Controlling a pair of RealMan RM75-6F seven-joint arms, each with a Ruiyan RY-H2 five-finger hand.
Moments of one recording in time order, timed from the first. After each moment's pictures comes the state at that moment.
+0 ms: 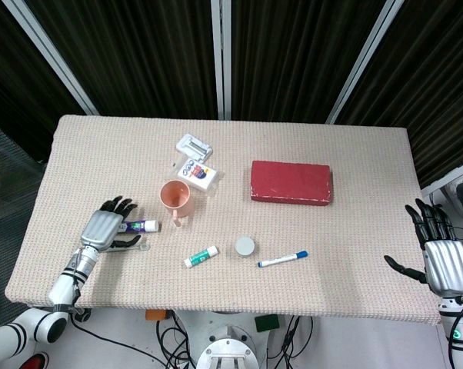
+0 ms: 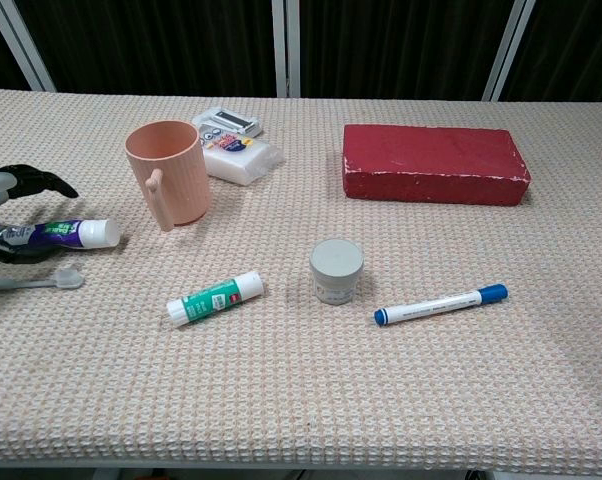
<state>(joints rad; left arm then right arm) -0.45 -1.54 -0.07 -1.19 1.38 1.01 0.13 0.08 -1.10 0.07 -1.67 -1.57 1.53 0.01</state>
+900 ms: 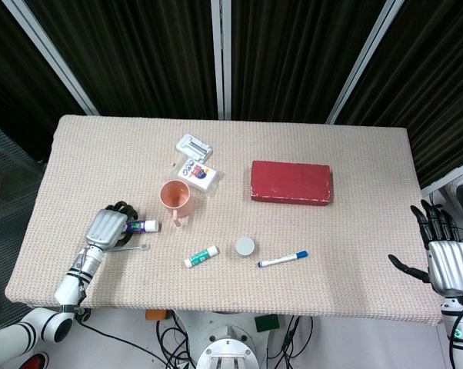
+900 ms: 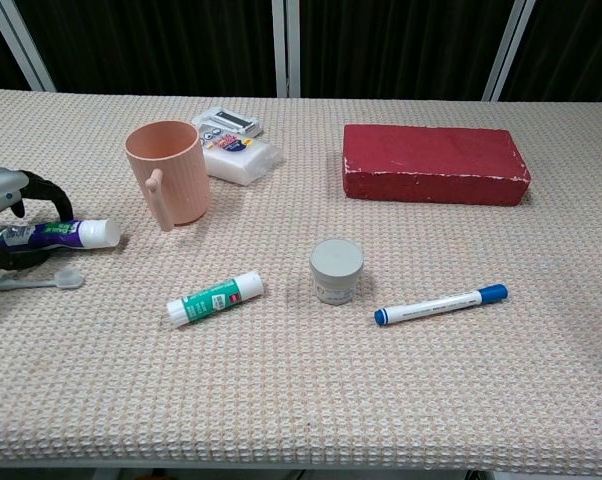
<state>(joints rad) -0.46 -1.60 -0.05 -1.10 1.42 1.07 0.09 0.08 -1.11 0.07 -1.66 -1.53 1.52 0.01</state>
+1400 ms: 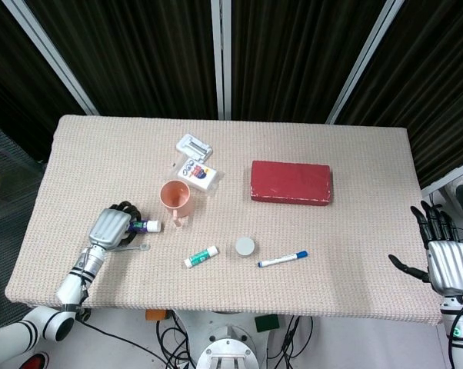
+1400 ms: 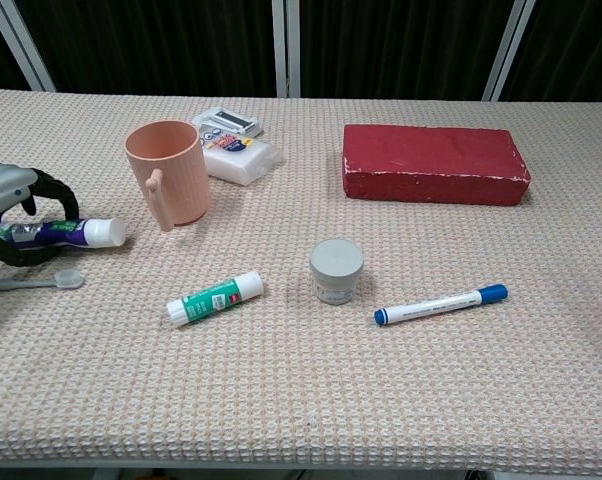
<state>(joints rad) -0.47 -1.61 -0.05 -1.11 1.43 1.08 0.06 0.08 -1.12 0.07 -1.65 -1.51 1.50 0.02</state>
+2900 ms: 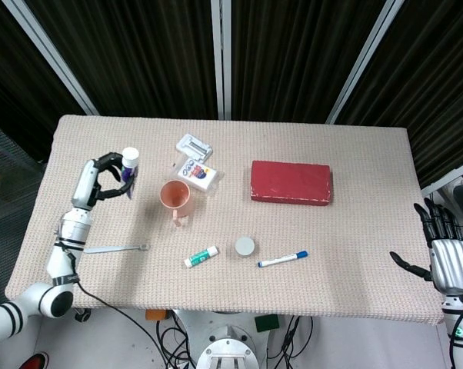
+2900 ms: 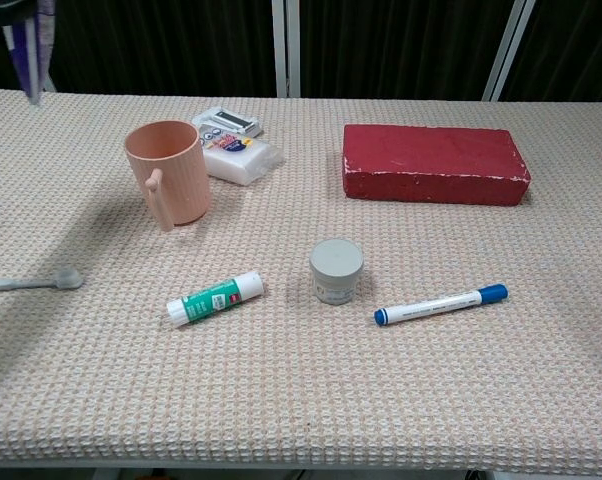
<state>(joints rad) -0.52 -1.44 -0.34 -1.43 1.30 1.16 -0.69 0.08 -1.12 0.09 -1.64 -1.53 1.53 0.04</state>
